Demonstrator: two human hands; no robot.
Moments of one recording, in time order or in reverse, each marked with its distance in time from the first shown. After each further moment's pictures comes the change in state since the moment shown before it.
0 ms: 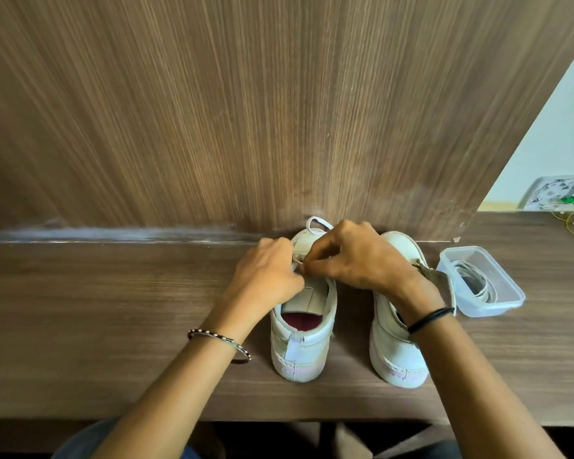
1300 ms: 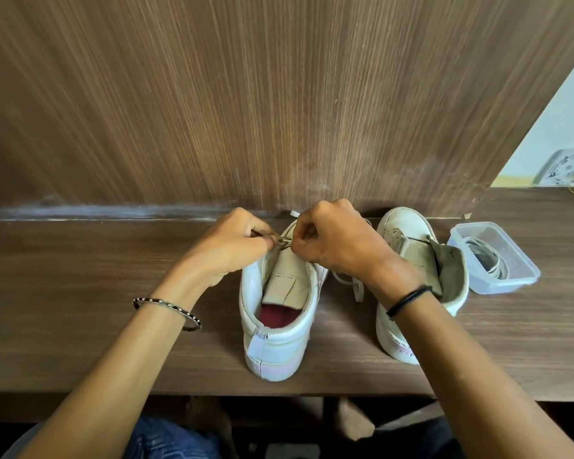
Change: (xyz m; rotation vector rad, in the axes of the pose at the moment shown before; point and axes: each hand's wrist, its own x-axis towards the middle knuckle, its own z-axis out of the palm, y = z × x) left_hand 0.010 -0.056 -0.008 -0.423 -0.054 0.006; right_hand 0.017 -0.011 0.035 -0.151 0.062 0.003
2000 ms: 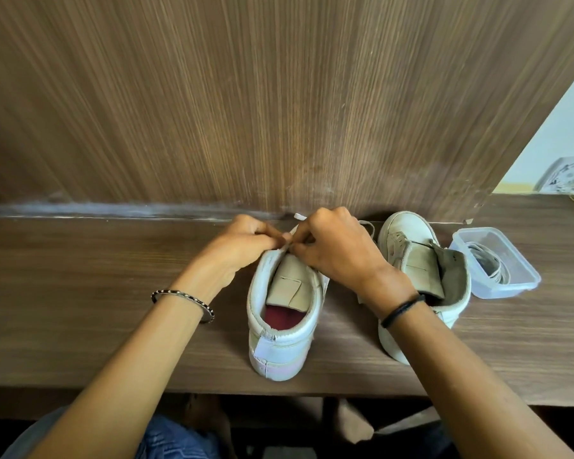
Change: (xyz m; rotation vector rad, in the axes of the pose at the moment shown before) left_hand 0.005 0.002 0.009 -0.282 -0.002 -0.183; right_hand 0.000 -0.003 0.016 -0.086 0.044 -0.009
